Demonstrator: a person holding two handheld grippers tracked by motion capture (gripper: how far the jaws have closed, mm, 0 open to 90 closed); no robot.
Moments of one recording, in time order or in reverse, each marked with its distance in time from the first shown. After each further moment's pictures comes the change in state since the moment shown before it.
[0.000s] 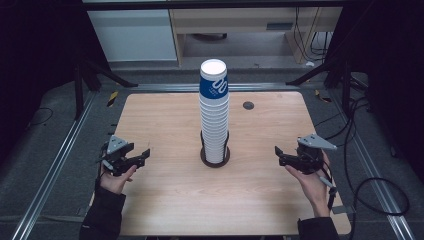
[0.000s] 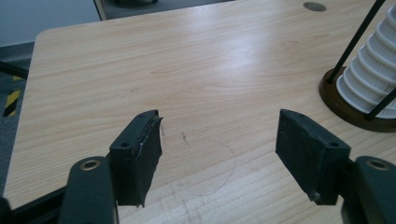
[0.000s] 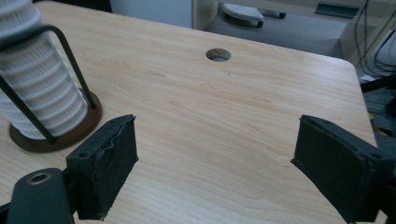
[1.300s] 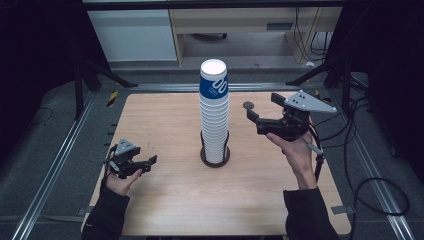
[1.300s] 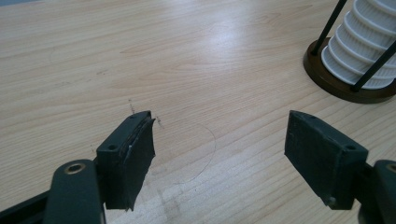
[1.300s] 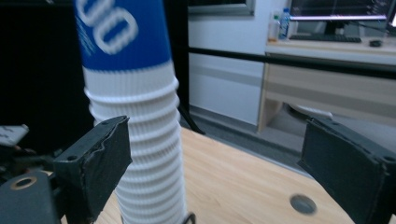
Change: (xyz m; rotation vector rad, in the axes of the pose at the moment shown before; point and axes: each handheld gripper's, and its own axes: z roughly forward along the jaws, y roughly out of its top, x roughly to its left) left arm -0.007 -0.010 0.015 0.079 -0.081 0.035; right arm 0.064 0.137 -0.027 -0.335 0.290 -0.055
